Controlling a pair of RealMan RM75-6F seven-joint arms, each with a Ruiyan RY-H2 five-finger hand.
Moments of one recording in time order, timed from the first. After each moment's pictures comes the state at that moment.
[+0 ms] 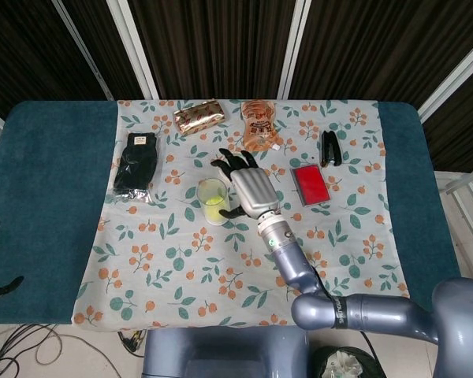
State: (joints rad) left arm -0.02 -1.06 -0.06 -1.72 1.40 1.50 0.05; right arm 1.01 -1.57 0.45 -1.69 -0.71 1.09 -0.50
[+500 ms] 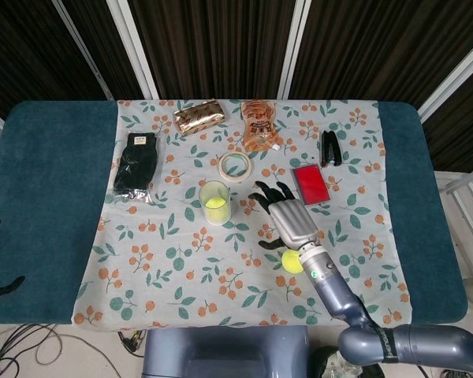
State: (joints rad) left arm -0.03 -1.07 -0.06 -1.72 1.39 1.50 0.07; right arm 0.79 -1.42 0.20 -1.87 -0.94 1.15 -0.41
